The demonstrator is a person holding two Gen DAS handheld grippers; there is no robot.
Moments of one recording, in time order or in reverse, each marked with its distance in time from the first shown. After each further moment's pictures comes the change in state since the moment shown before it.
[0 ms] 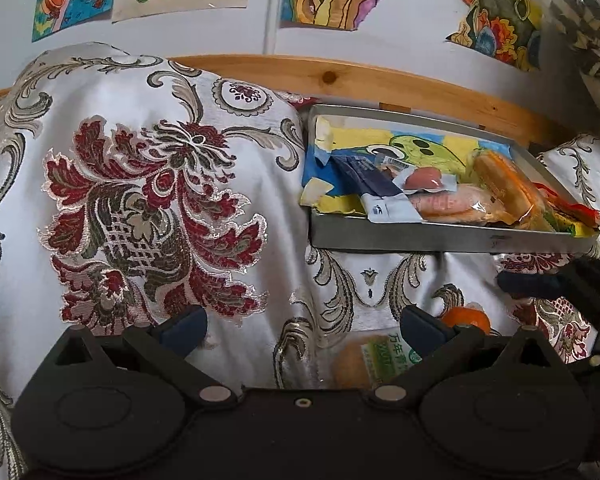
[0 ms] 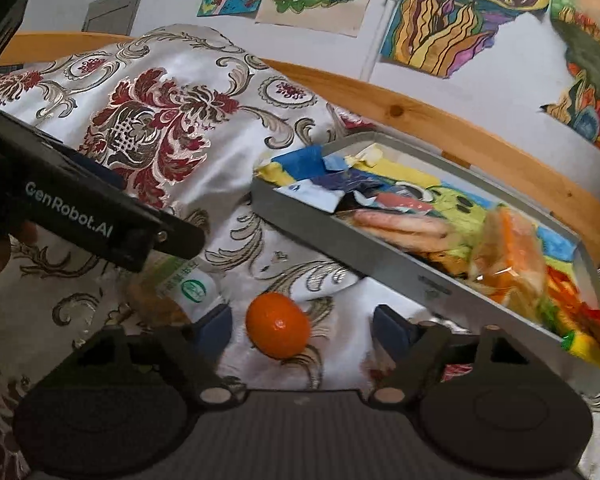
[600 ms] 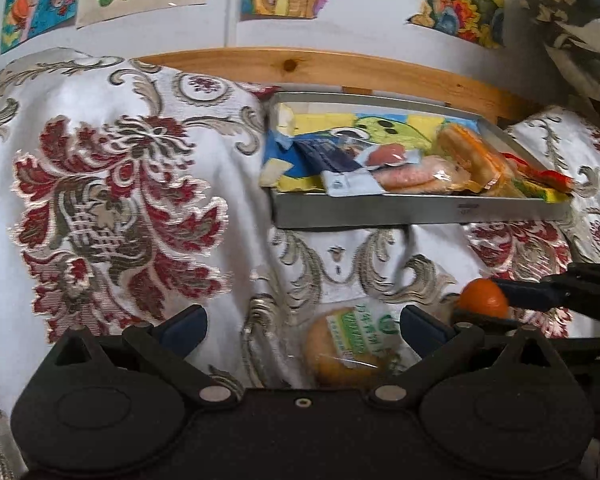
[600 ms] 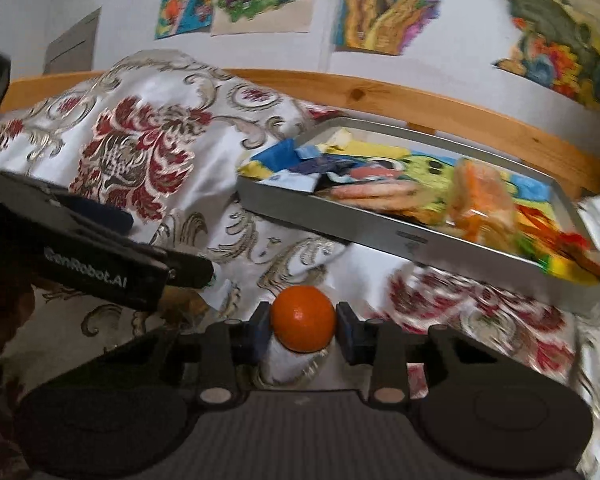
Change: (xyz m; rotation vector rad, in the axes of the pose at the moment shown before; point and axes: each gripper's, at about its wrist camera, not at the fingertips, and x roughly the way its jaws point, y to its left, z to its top) left arm -0.002 -0.014 -0.012 0.082 0.018 -0.081; right arm -0.037 -0.006 -0.015 0.199 0.008 -0.029
